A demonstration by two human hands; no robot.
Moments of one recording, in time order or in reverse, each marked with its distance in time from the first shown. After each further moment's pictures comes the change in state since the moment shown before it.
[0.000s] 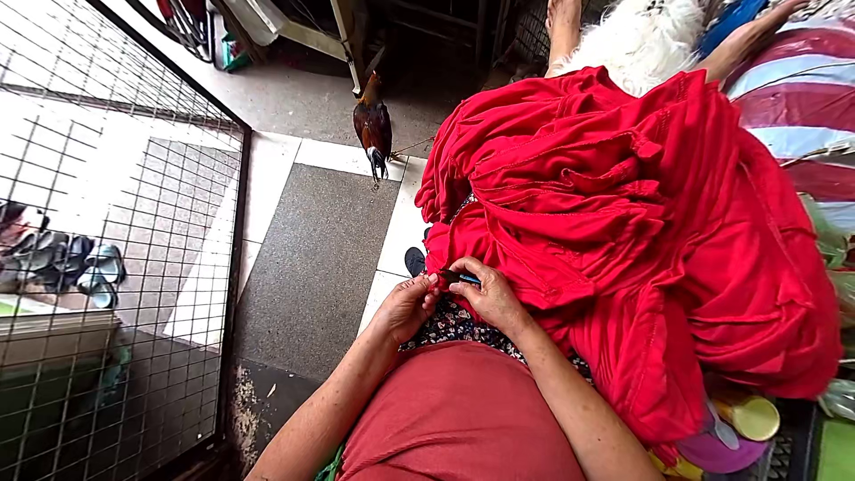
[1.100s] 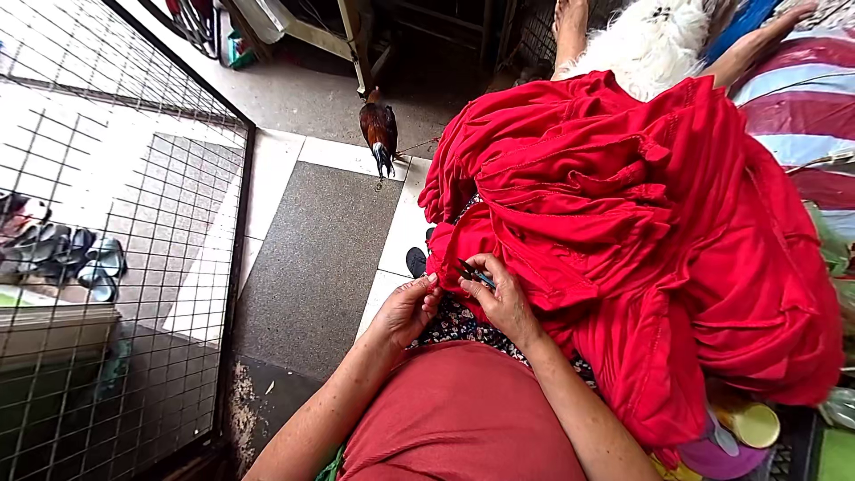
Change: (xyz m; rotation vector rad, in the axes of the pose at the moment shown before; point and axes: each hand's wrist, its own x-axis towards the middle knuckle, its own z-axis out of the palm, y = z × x) left_hand -0.011 0.002 0.001 -0.174 -0.019 -0.042; right_hand -0.013 0.004 0.001 0.046 0.159 -0.110
